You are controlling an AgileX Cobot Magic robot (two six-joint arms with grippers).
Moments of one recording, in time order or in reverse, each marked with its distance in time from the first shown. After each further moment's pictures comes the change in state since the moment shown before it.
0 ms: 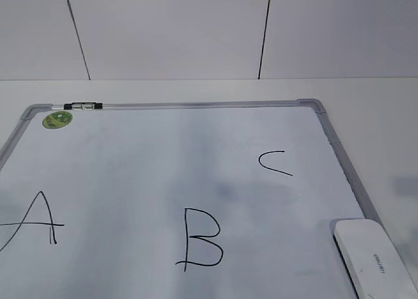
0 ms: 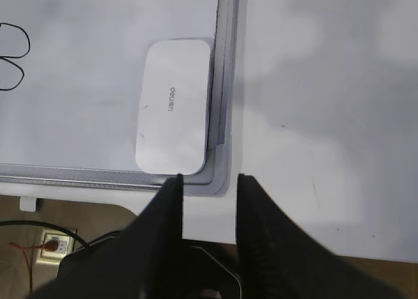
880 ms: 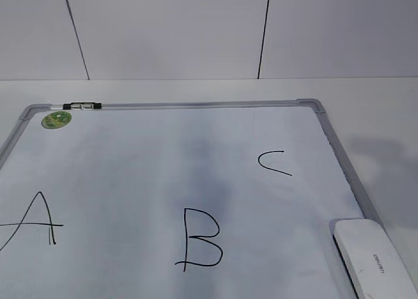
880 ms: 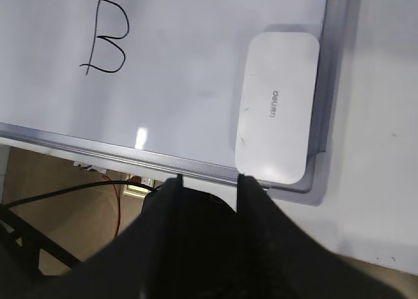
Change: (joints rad) left arm 0.000 0.745 -0.344 0.143 0.018 0.003; right arm 0.000 0.360 -0.175 0.250 0.021 -0.102
